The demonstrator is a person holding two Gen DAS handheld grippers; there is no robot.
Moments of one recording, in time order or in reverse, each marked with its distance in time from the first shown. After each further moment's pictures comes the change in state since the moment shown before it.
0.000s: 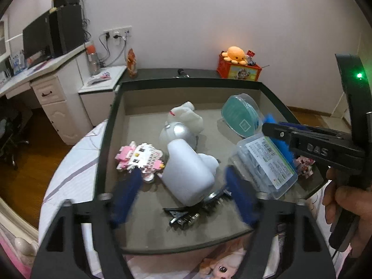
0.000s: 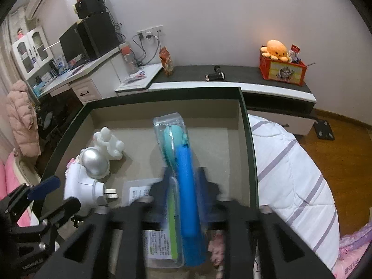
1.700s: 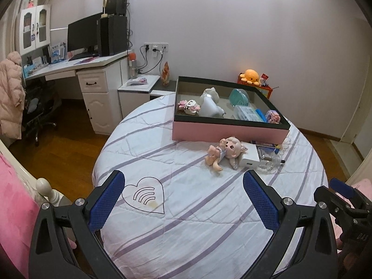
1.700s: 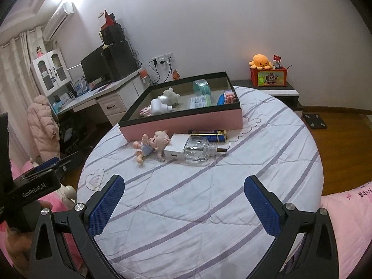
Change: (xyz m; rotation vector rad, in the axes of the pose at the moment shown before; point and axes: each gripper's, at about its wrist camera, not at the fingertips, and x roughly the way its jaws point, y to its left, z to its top) left arm -0.192 0.019 -0.143 -0.128 -0.121 0.105; right arm -0.185 0.063 -0.205 0.063 -0.186 0.026
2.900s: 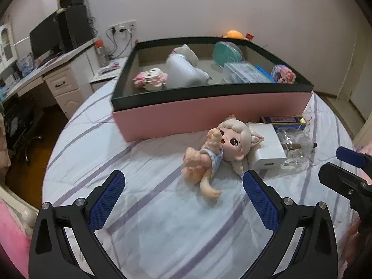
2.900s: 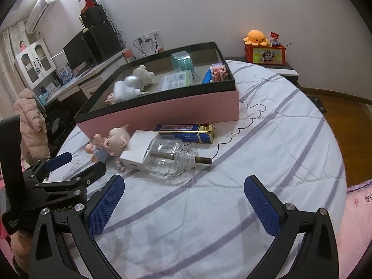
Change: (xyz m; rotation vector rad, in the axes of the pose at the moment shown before) left arm 0.137 -0.043 0.010 0.209 0.176 -0.050; right arm 0.096 -0.038 0.025 0.031 0.149 -0.039
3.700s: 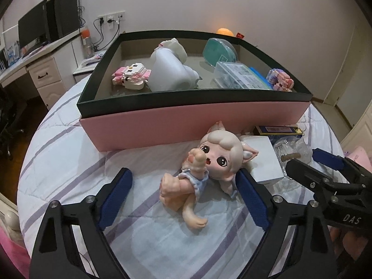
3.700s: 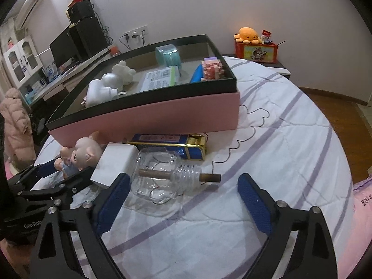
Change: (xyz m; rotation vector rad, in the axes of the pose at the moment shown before) left arm 0.026 0.004 0.014 -0.050 0.024 -0.120; right arm 0.028 -0.004 0.011 -0.003 0.016 -0.101
